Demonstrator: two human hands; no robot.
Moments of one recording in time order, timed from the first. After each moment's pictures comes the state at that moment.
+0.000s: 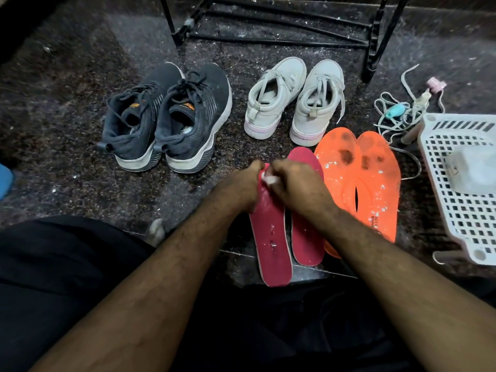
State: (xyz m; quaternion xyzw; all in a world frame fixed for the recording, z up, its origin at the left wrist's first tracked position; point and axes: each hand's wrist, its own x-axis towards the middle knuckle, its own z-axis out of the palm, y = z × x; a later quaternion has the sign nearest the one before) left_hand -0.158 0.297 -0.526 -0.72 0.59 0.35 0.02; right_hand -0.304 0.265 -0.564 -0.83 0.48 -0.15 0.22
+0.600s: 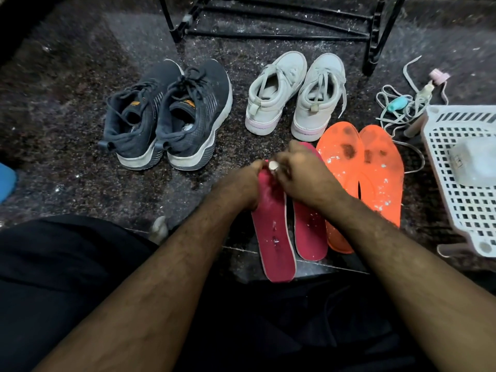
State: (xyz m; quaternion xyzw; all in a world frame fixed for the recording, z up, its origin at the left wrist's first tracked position) left_hand -0.156 0.297 -0.533 -0.73 0.59 0.35 0.03; right_hand -0.307 0.257 -0.553 -0.84 0.48 -0.13 0.21
